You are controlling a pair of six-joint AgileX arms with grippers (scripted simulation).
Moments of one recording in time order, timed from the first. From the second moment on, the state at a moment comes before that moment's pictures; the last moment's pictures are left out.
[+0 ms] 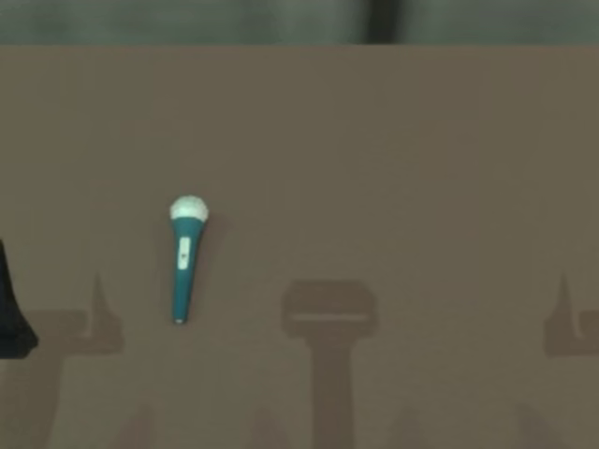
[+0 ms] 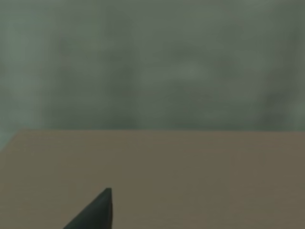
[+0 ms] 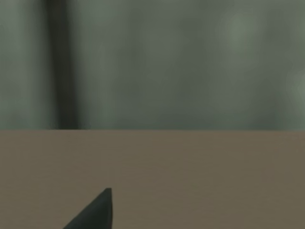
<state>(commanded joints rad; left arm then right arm) 0.00 0.00 0.00 0.00 0.00 0.00 0.00 0.00 0.00 0.00 0.00 0.00</state>
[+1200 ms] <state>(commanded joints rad) -0.30 1.30 0.90 -0.62 -0.03 -0.26 0.00 0.00 0.00 0.00 0.00 0.00</state>
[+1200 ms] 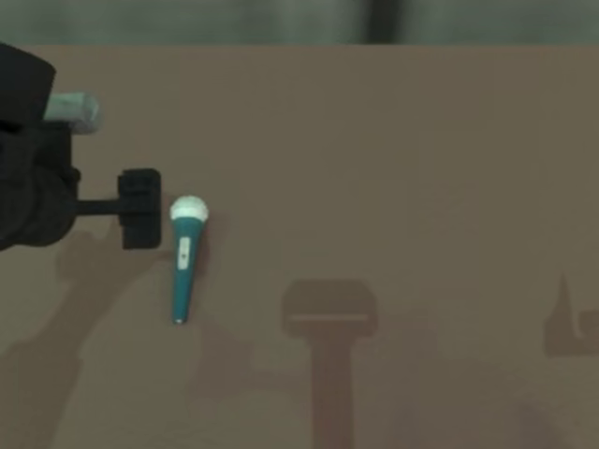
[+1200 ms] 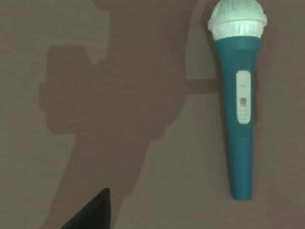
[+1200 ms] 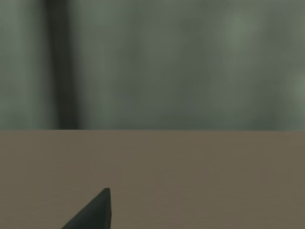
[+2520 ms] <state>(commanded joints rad) -0.41 1.98 1.18 -0.68 -0.03 -0.38 0.00 0.00 0.00 0.00 0.00 0.00</state>
